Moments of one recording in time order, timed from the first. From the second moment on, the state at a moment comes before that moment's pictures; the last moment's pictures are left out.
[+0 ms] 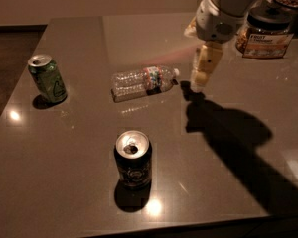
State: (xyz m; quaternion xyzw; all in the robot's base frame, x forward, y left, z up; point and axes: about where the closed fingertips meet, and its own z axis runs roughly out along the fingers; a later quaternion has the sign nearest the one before) arm 0.573 -0.124 0.944 -0.68 0.71 0.03 0.18
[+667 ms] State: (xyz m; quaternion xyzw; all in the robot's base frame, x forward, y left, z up) arm 0.614 -0.078 0.916 -0.71 0.68 0.07 0.17
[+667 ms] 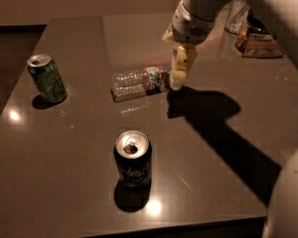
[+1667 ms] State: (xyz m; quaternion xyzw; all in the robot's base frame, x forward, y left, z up) arm 0.615 -0.039 0.861 -0.75 0.65 0.08 0.12
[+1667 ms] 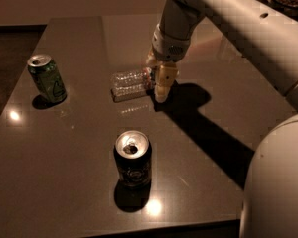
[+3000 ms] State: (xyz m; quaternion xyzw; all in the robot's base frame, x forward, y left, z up) arm 0.525 -0.055 0.891 -0.76 0.63 0.10 0.12
